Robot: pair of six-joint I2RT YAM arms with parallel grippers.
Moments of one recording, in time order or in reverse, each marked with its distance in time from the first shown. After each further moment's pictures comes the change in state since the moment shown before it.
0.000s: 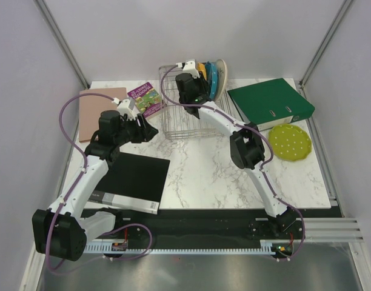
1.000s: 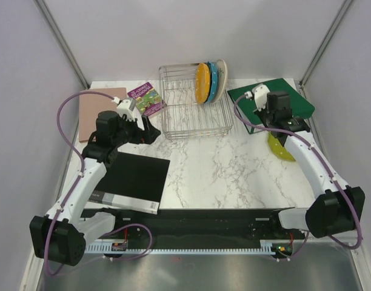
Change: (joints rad) left arm 0.000 -0.033 0.023 -0.037 0.004 0.103; right arm -0.402 -1.205 -1.101 -0.390 -0.660 -0.339
